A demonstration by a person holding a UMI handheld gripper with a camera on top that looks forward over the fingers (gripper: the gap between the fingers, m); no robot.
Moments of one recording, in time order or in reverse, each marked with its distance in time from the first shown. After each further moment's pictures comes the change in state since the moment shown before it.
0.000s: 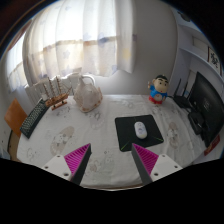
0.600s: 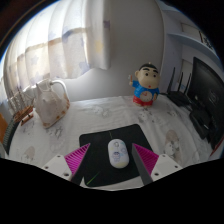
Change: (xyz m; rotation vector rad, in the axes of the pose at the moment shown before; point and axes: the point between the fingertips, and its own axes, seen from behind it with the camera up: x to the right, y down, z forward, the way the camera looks) arm 0.132 -0.036 0.184 0.058 0.086 0.105
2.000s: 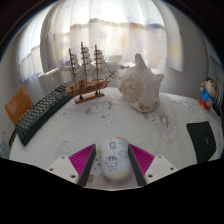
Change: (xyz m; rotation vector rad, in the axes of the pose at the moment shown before) arm -0.376 0.094 0.000 0.031 -0.288 -0.183
